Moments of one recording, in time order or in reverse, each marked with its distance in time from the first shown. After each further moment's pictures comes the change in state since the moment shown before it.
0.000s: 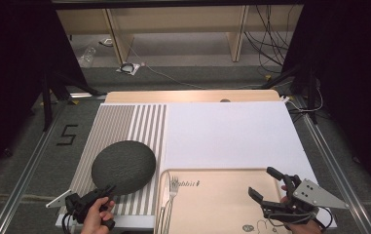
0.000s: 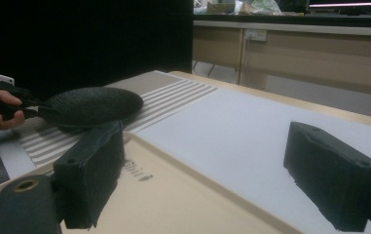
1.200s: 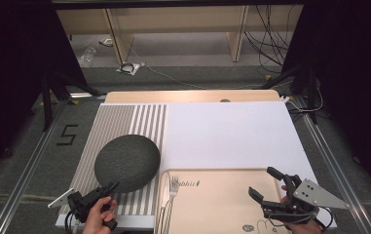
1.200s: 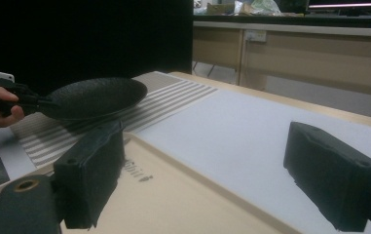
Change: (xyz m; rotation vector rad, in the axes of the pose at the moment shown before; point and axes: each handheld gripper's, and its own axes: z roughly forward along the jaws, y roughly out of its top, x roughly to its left) left arm -0.009 -0.011 0.000 0.049 -0.111 0.050; right arm 0.000 0.000 -0.001 -0.002 -0.001 0.003
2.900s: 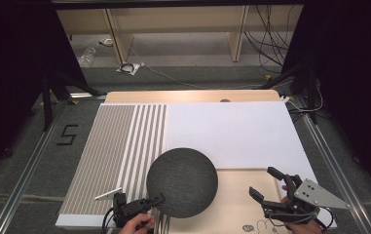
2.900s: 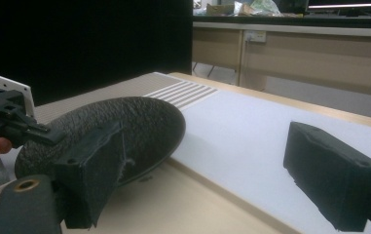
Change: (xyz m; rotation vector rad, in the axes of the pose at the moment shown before) left arm -0.018 -0.094 0.036 0.448 -0.049 0.170; right arm -0.001 0.000 -0.001 -0.005 -0.001 0.002
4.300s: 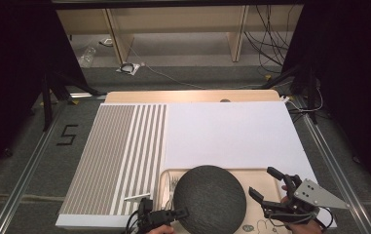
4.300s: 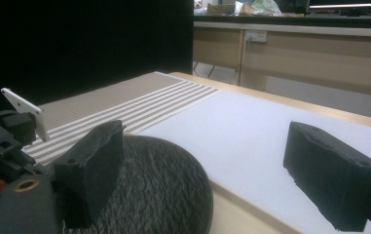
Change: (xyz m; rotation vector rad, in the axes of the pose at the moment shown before) left arm -0.001 -0.037 0.045 0.206 0.054 0.075; right arm 0.000 0.000 0.000 0.003 0.003 -0.001
